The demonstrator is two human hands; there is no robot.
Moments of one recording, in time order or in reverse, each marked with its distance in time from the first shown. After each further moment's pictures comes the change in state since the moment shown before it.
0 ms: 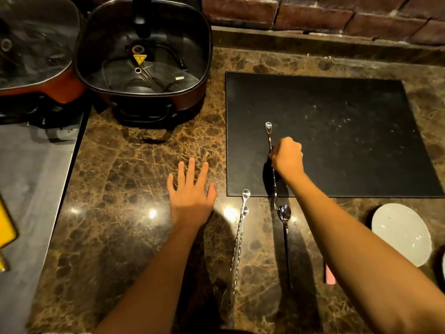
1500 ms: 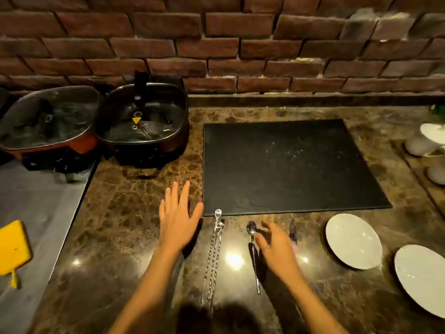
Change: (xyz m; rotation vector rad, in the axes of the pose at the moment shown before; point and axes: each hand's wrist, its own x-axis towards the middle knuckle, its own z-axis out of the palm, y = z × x) left_hand -0.024 0.050 -0.093 -0.380 -0.083 -0.074; right_hand -0.180 0.117 -0.045 0.336 -0.158 -0.134
